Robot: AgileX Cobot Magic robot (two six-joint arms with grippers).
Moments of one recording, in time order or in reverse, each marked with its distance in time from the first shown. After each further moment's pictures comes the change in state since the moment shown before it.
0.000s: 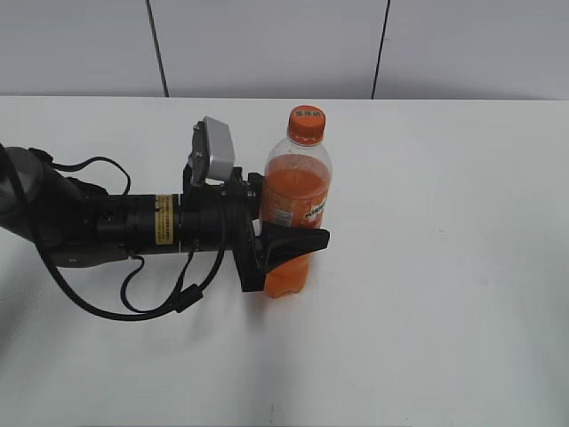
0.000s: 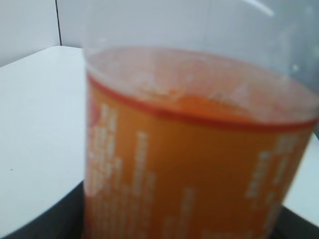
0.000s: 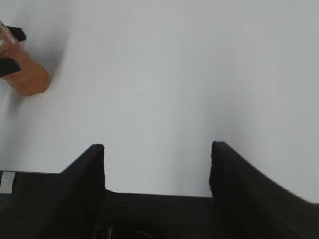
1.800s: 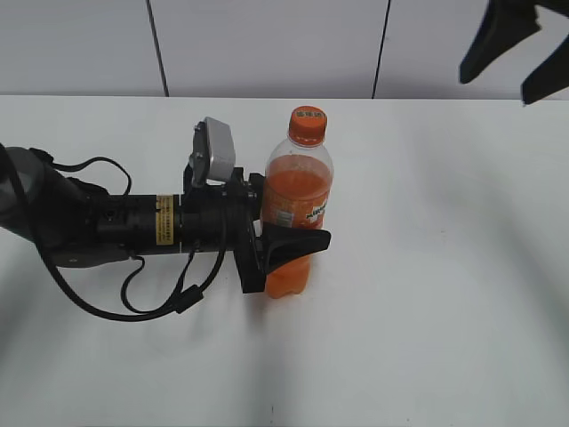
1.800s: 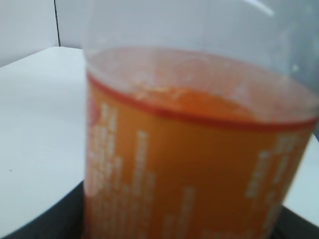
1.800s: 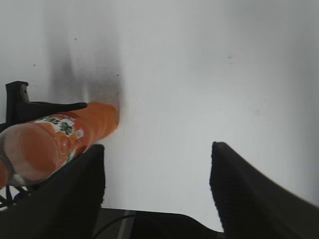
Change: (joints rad) left arm -0.003 0.000 0.000 0.004 -0.002 0.000; right arm 0.298 1.173 -0.775 0.020 0.070 0.419
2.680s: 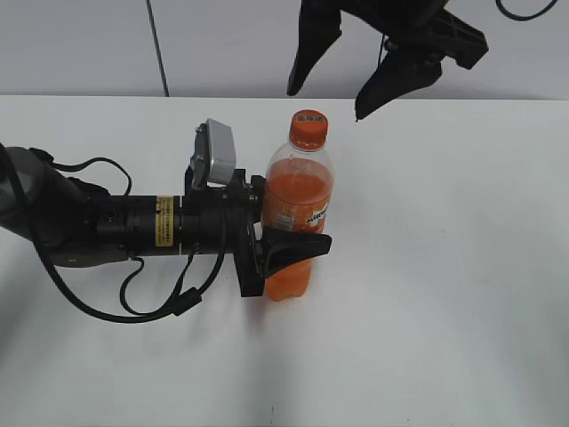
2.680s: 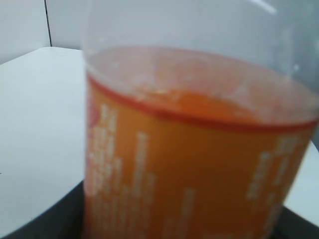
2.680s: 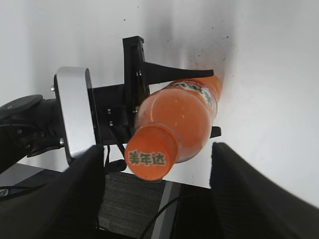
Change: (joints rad) left arm -0.001 0.000 0.000 0.025 -0.003 0.000; right arm 0.345 0.169 -0.191 0.024 0.000 0.257
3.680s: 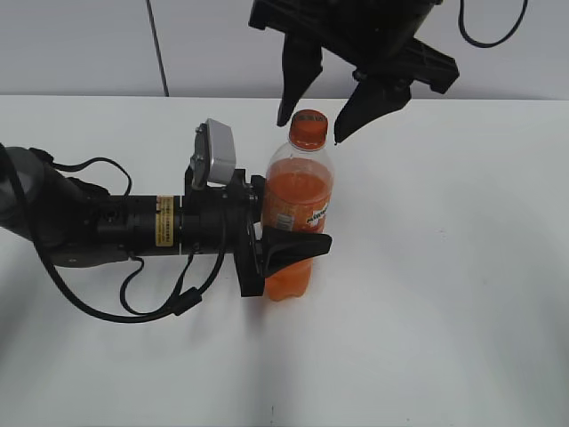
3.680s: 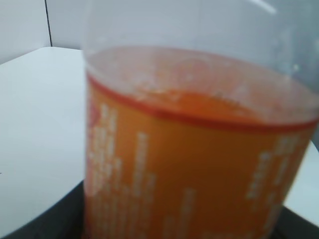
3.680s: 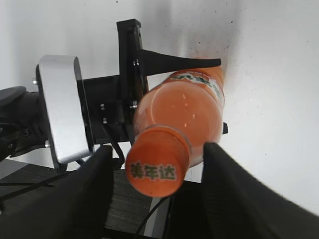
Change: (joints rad) left arm 0.000 0.000 0.000 -0.001 0.000 0.000; right arm 0.036 0.057 -0.001 -0.010 0.001 0.018
